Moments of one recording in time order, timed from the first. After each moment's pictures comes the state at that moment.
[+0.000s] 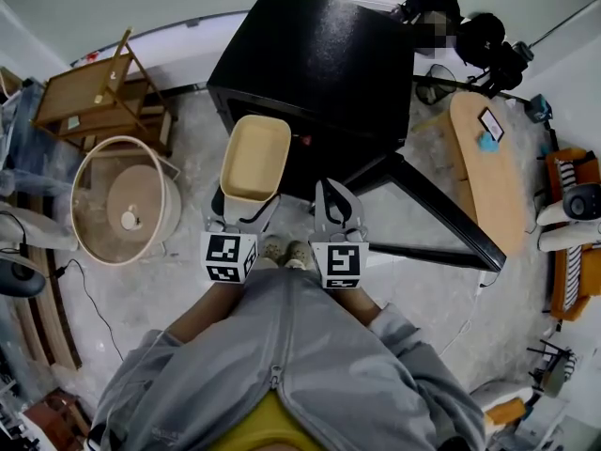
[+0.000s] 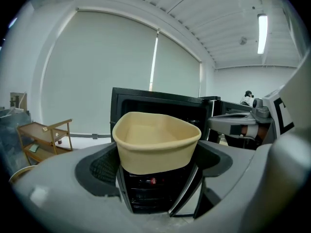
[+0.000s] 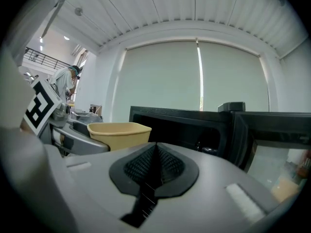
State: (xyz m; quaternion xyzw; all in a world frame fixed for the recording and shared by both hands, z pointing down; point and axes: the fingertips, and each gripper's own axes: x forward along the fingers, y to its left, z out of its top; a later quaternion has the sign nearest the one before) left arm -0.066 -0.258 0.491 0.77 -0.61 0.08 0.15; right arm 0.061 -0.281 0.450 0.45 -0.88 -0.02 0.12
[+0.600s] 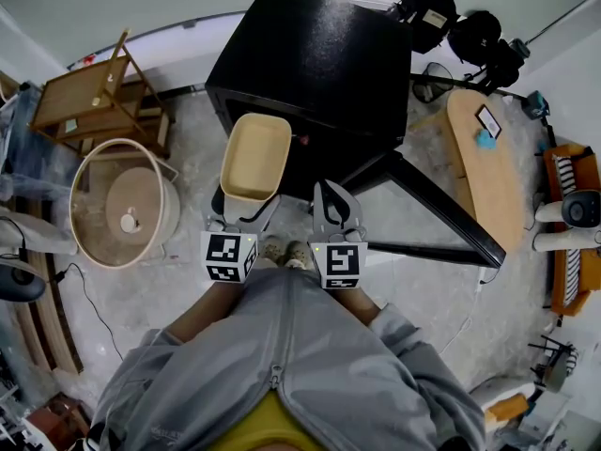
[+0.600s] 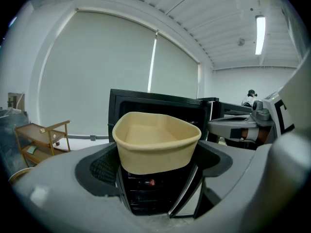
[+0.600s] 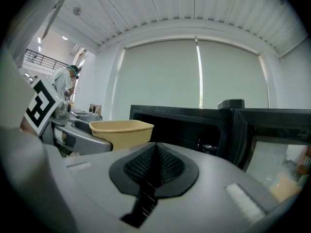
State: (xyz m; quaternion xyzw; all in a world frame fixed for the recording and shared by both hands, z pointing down) left arm -0.064 -0.259 0.487 0.78 -0.61 0.07 0.14; right arm 0.060 -0.276 0.454 0.45 -0.88 -0.01 0.12
